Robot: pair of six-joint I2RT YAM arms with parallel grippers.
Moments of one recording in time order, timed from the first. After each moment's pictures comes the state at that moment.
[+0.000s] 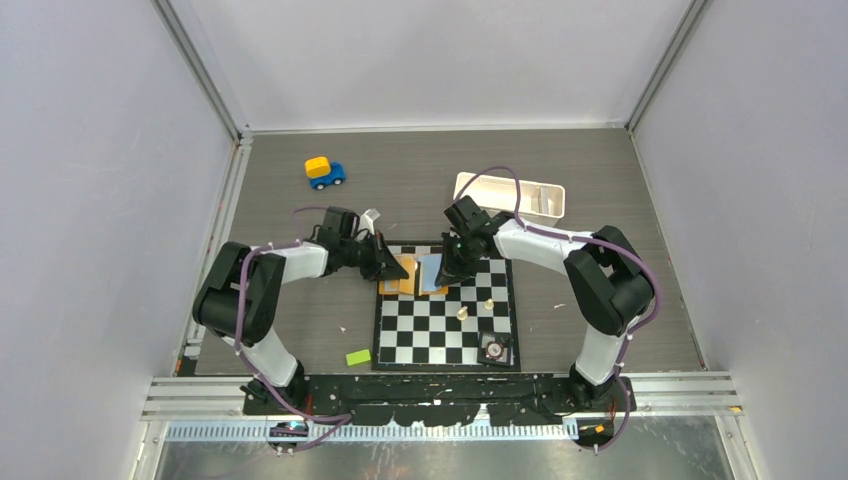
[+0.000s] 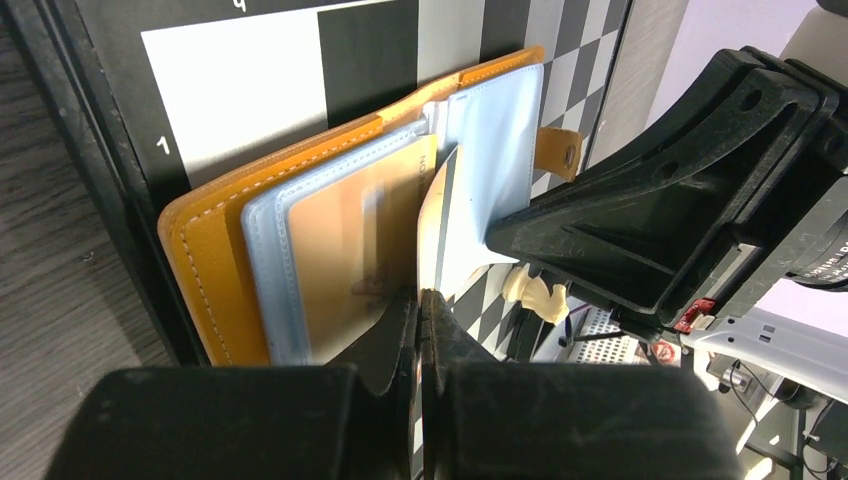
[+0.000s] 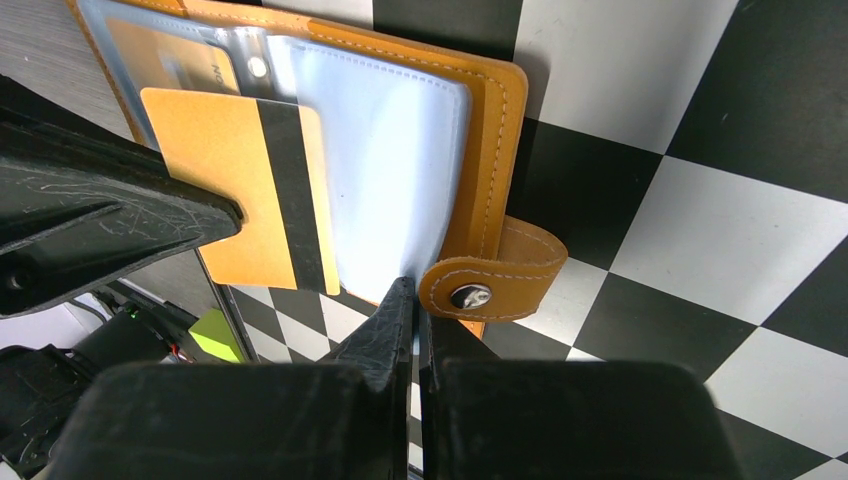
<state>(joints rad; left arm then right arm) -0.33 1.67 0.73 0.05 0.73 -0.71 0.68 1.79 1.12 -0.45 -0.27 0.74</state>
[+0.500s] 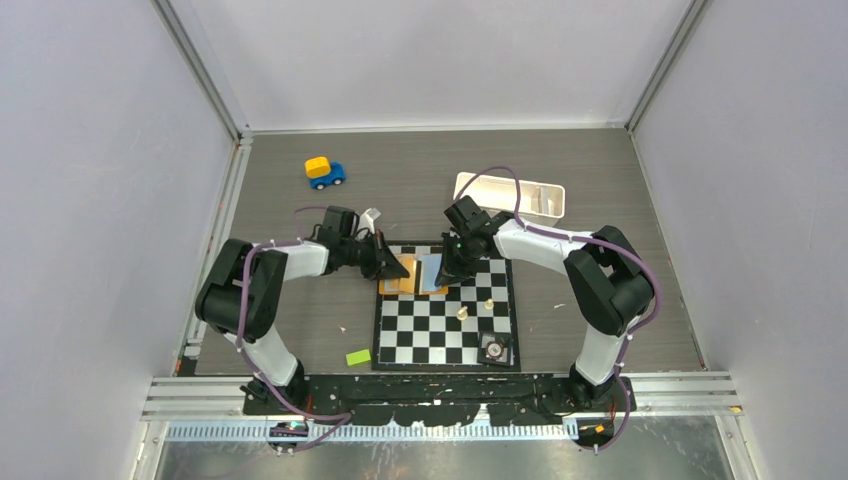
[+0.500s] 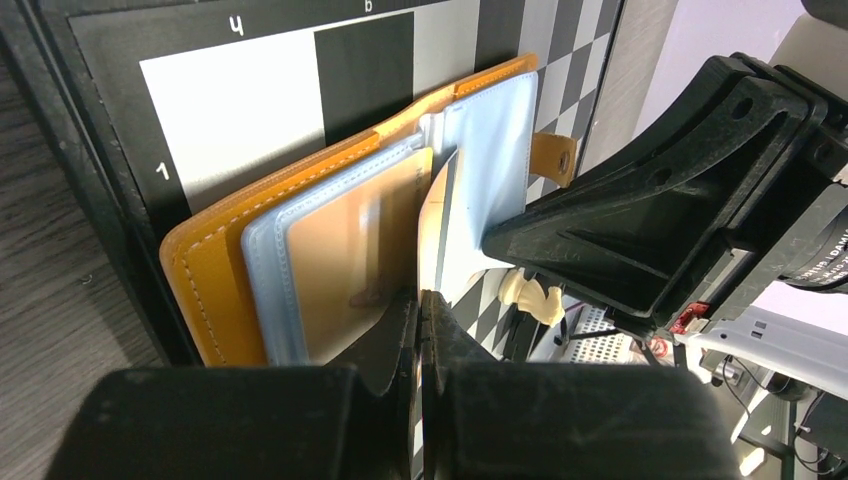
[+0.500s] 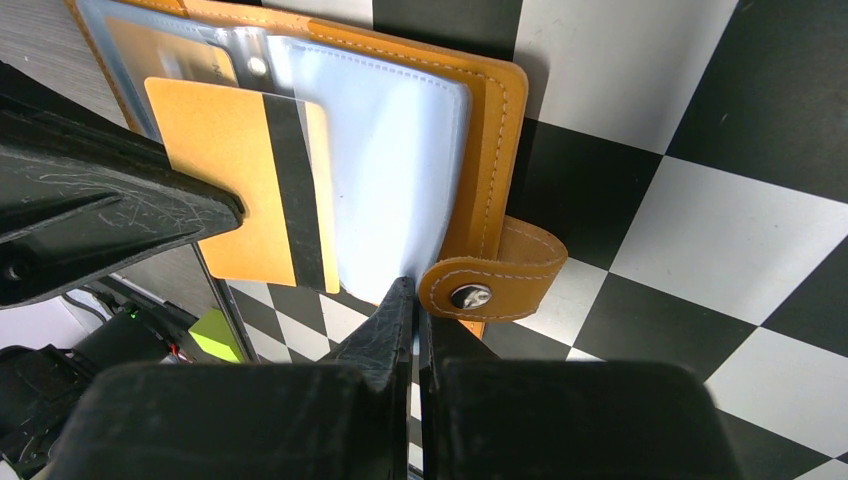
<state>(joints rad) -0.32 1.69 0.74 0.07 0.76 -0.71 0.68 1.79 1.12 -0.45 -0.27 0.74</state>
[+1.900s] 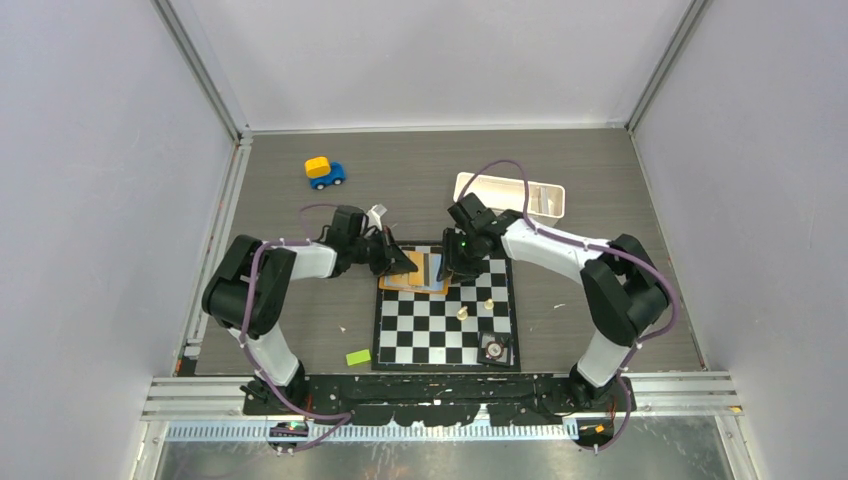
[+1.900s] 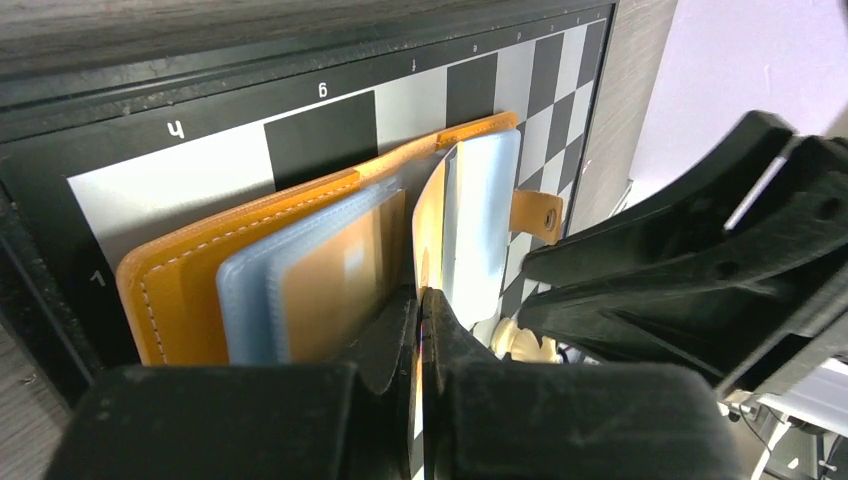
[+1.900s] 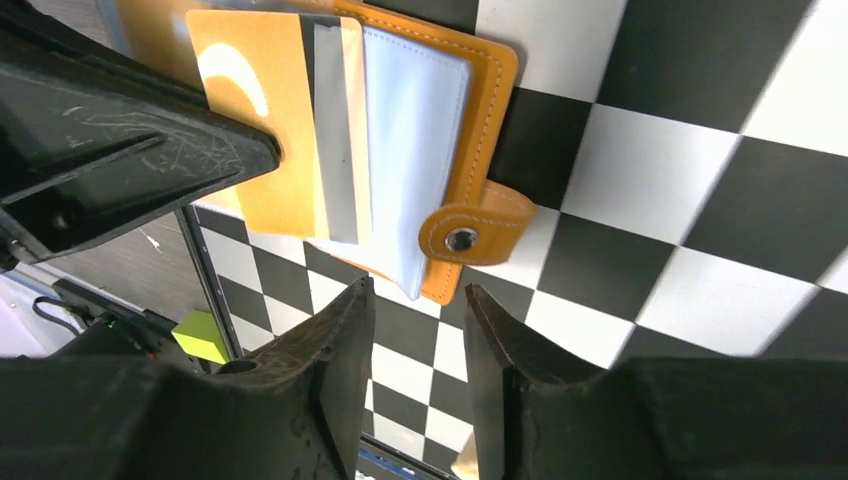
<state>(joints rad) -0.37 1.74 0.74 0.23 0.68 -0.80 0.68 1.73 1.12 -0.49 -0.21 0.73</state>
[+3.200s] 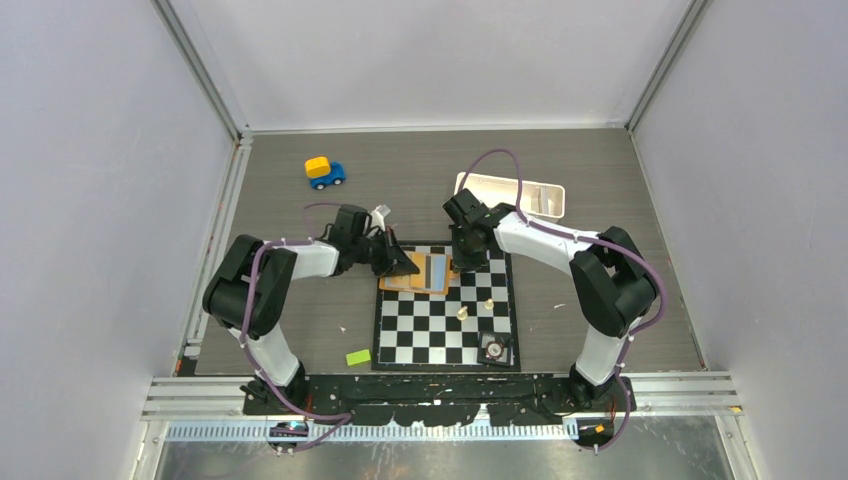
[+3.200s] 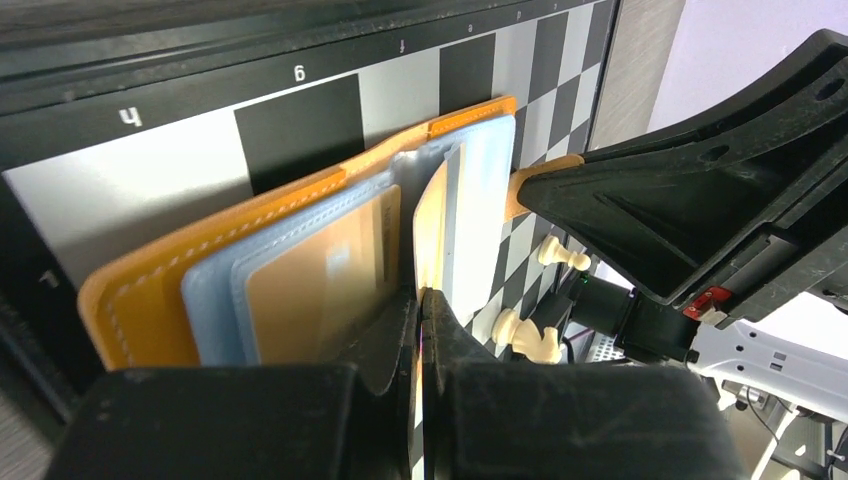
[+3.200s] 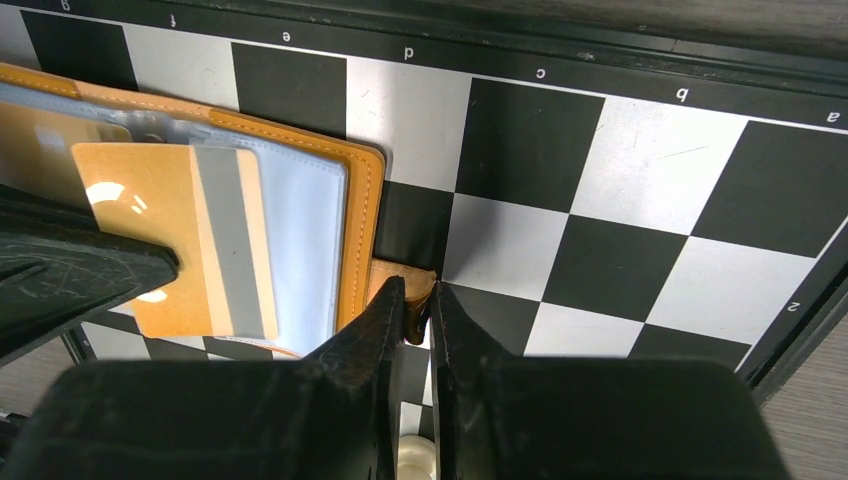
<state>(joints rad) -0.39 1.73 0.76 0.16 0.68 -0.77 0.68 1.78 1.20 -0.59 0.03 0.62</state>
